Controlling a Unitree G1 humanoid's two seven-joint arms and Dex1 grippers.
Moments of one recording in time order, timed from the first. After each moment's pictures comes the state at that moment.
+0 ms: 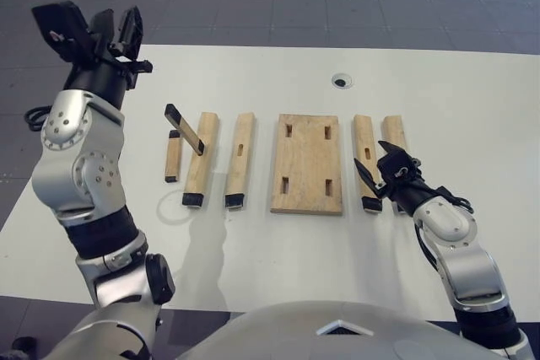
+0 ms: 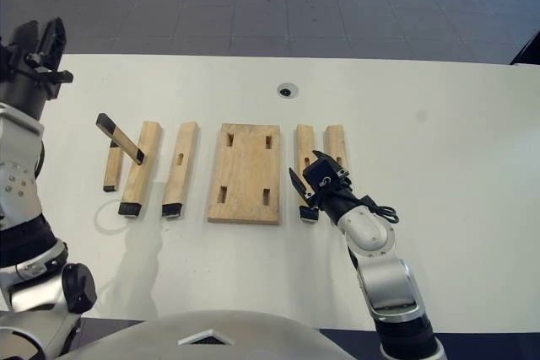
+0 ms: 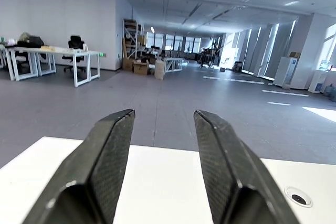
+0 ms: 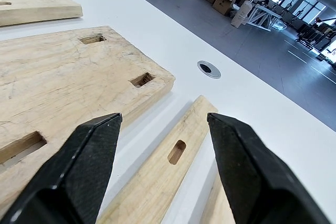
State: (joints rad) left arm -0.40 0.41 0.40 -0.23 -0.47 0.68 -0.11; right arm 0.16 -0.40 0.18 -0.54 -0.11 0.46 0.34
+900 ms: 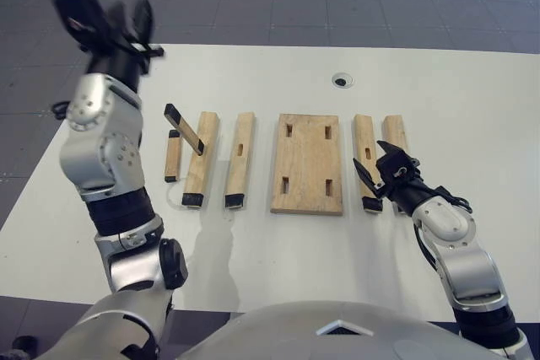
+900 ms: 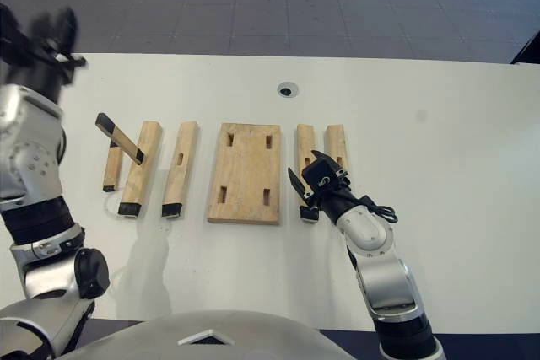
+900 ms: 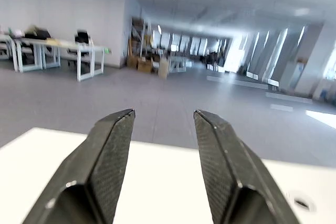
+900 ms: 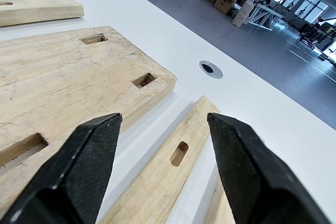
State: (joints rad) left arm -0.41 0.35 0.28 -0.09 -0.38 0.61 -0.11; right arm 0.16 -0.39 0.19 -0.54 -0.12 0.47 0.34
